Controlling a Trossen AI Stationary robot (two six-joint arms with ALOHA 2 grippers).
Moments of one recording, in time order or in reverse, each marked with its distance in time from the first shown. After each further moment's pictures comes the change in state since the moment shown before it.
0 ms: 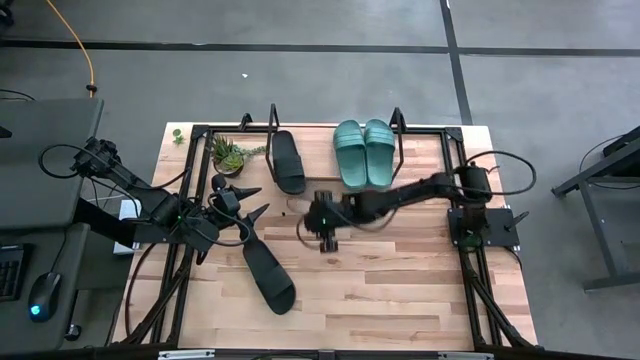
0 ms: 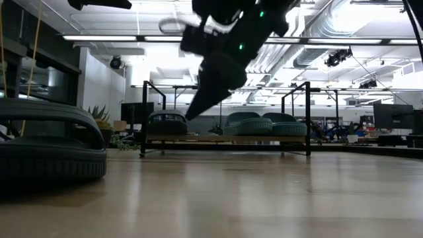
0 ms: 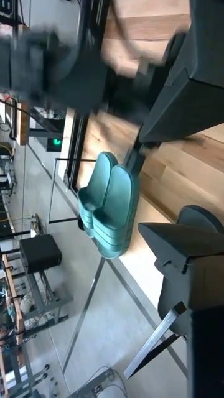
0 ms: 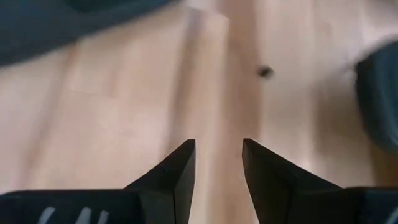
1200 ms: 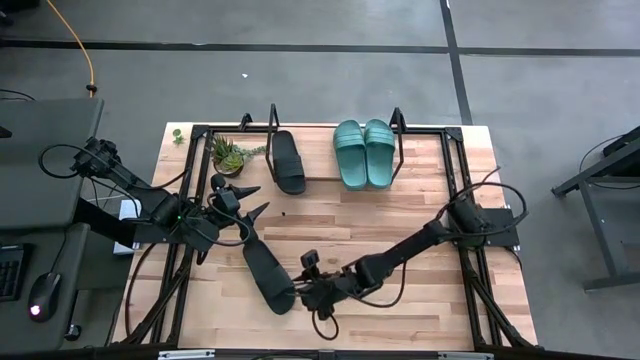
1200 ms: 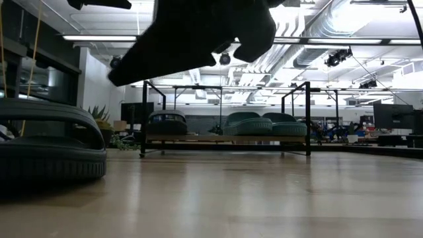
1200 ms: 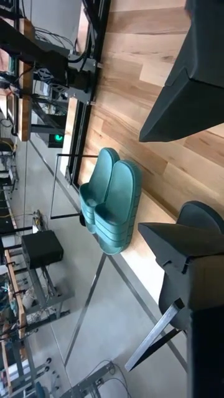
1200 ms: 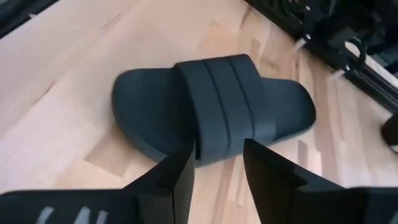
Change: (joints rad) left arm 0.000 0.000 0.000 0.000 -0.019 0.002; right arm 0.387 0.173 0.134 0.261 0.286 -0.117
